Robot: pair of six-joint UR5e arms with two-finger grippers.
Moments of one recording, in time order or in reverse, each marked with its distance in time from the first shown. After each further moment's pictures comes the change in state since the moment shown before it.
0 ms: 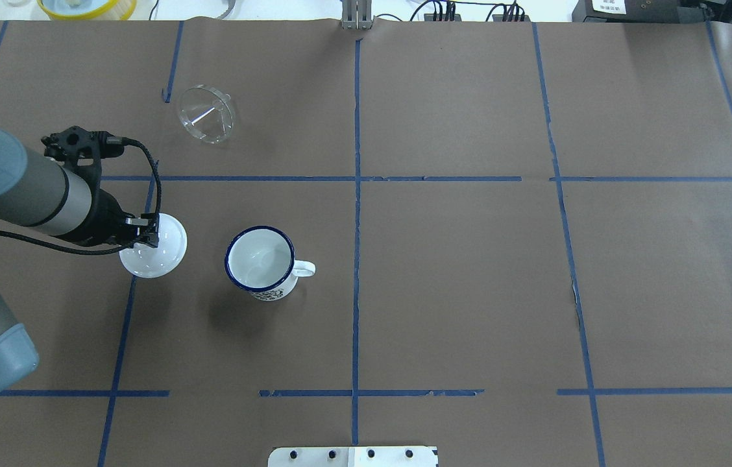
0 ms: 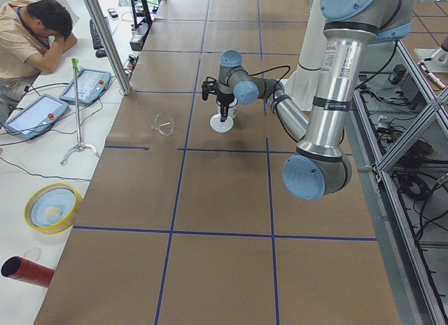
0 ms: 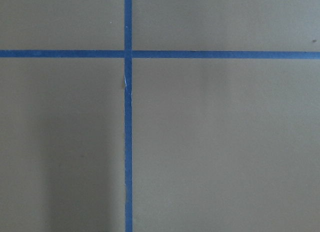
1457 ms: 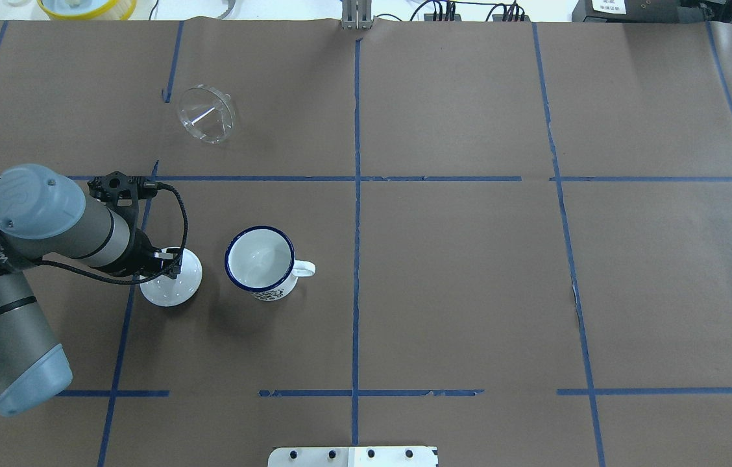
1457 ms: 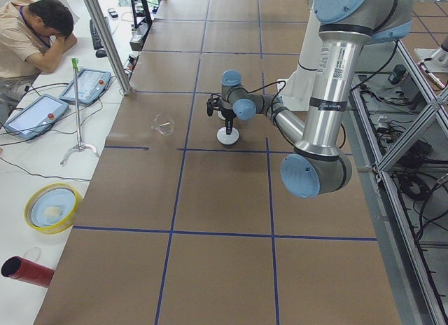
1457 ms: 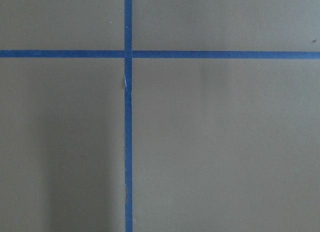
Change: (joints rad) left arm 0.077 -0.001 0.118 -0.075 0.008 -0.020; right arm 0.000 0.000 0.000 0.000 0.000 0.000
